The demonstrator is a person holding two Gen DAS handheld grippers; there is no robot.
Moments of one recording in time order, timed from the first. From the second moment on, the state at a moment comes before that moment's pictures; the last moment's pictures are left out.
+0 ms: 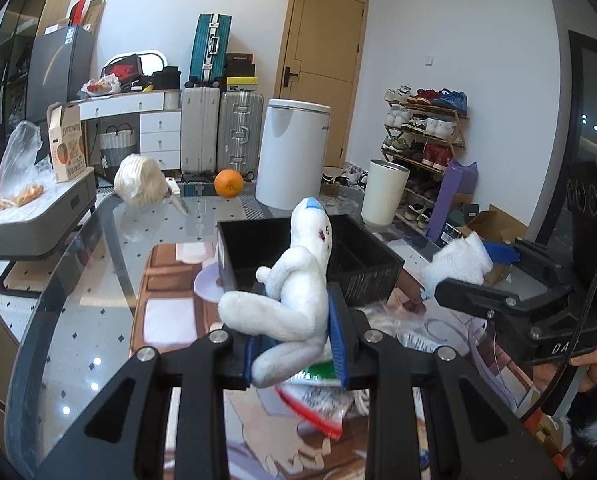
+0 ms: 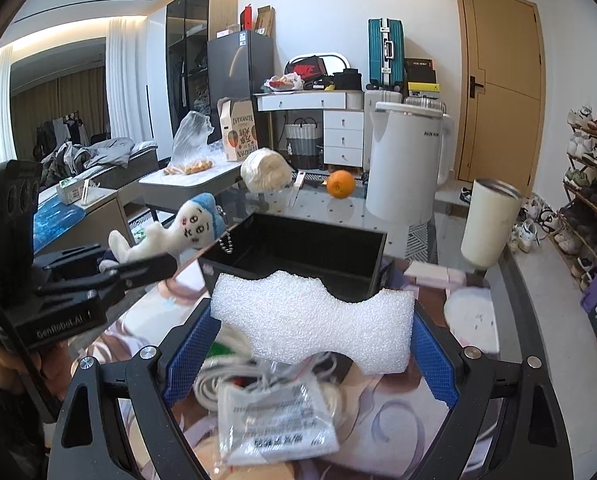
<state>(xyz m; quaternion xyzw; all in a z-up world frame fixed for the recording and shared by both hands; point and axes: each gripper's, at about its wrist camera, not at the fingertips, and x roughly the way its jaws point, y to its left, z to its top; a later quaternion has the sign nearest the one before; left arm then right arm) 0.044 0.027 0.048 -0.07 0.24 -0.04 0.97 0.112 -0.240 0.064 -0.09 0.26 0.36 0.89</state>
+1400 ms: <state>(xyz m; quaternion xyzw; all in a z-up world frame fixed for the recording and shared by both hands) 0.156 0.045 0.042 -0.05 0.28 -0.05 0.96 0.218 -0.154 0.047 -0.19 0.29 0.40 0.85</state>
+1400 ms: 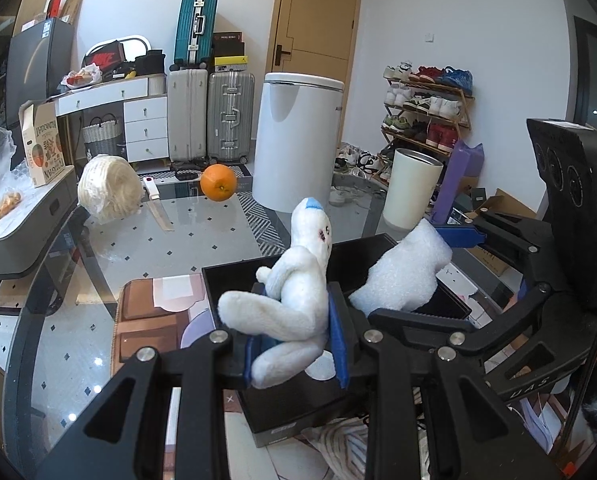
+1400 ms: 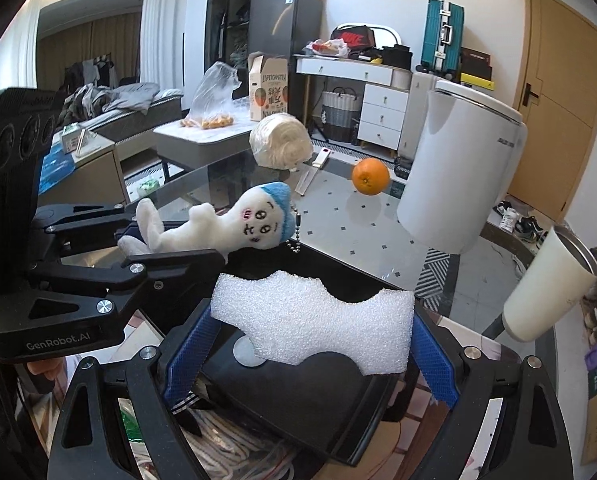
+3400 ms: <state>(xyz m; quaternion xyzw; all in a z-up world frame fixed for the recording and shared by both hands) 0.051 0.011 0.024 -0.03 0.27 0.03 0.96 0.121 -0.248 0.021 -0.10 0.32 0.36 0.87</state>
